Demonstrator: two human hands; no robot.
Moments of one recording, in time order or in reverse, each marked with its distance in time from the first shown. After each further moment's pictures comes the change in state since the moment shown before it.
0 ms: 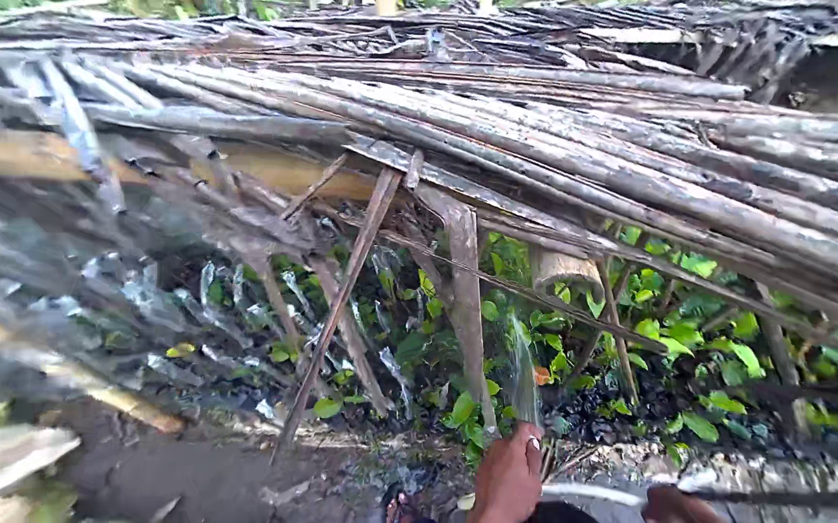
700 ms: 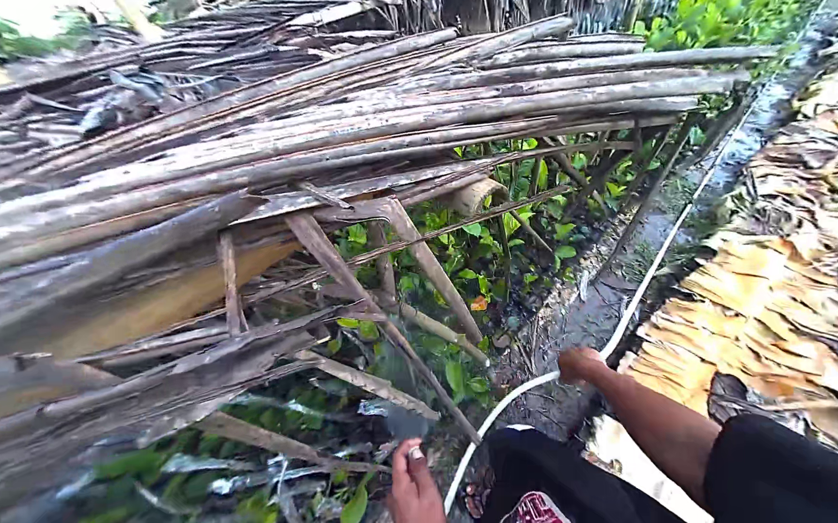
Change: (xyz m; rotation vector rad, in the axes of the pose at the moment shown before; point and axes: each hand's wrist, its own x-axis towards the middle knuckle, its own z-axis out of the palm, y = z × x) left_hand -0.057 -0.173 -0.171 -0.072 0.327 0.268; right_hand -0.102 -0.216 0.026 0.437 0.124 0.325
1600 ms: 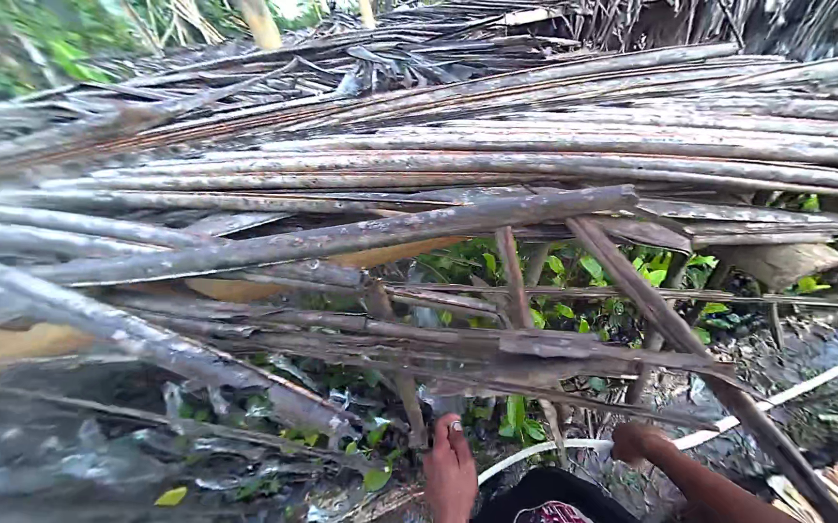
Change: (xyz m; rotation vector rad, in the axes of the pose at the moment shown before) left_hand 0.052 0.003 0.001 0.090 0.178 -0.205; right_hand 0.041 -0.064 -0.029 -0.352 -0.149 -0.204
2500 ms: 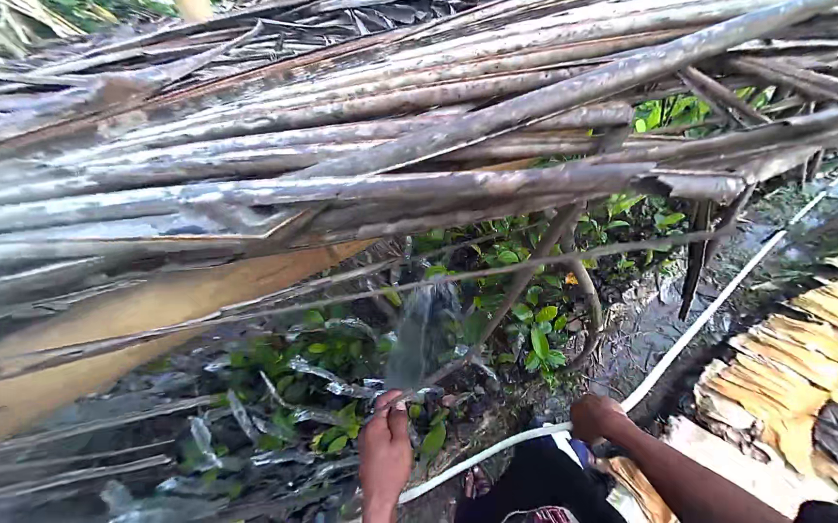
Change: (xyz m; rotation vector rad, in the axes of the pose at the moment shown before) left_hand 0.095 -0.129 -0.228 -0.017 -0.229 0.193; right_hand -0.096 -0.262 0.076 0.134 0.022 0.033
